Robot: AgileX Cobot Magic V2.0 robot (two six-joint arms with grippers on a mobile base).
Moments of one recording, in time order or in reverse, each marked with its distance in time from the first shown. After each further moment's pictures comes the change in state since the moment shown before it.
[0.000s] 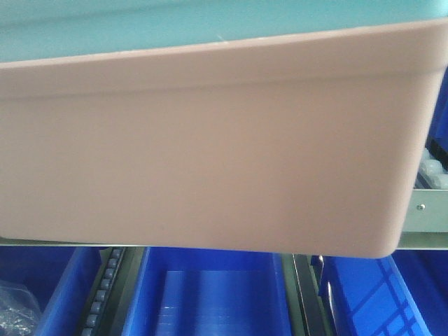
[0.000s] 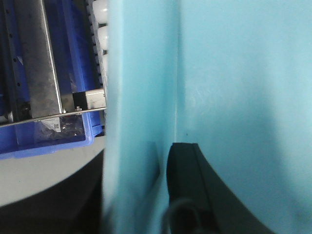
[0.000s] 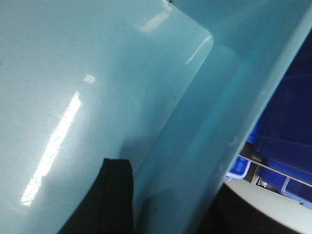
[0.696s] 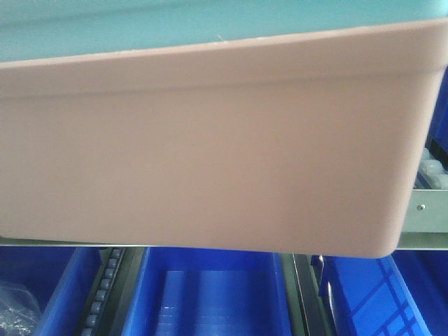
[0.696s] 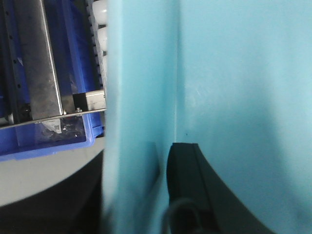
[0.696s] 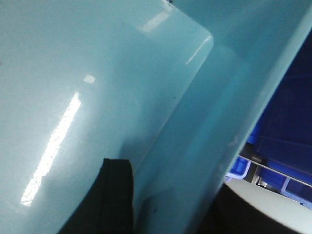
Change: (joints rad) left arm 0.000 0.000 0.000 0.000 -0.002 0.011; right arm 0.000 0.000 0.000 0.000 0.000 0.000
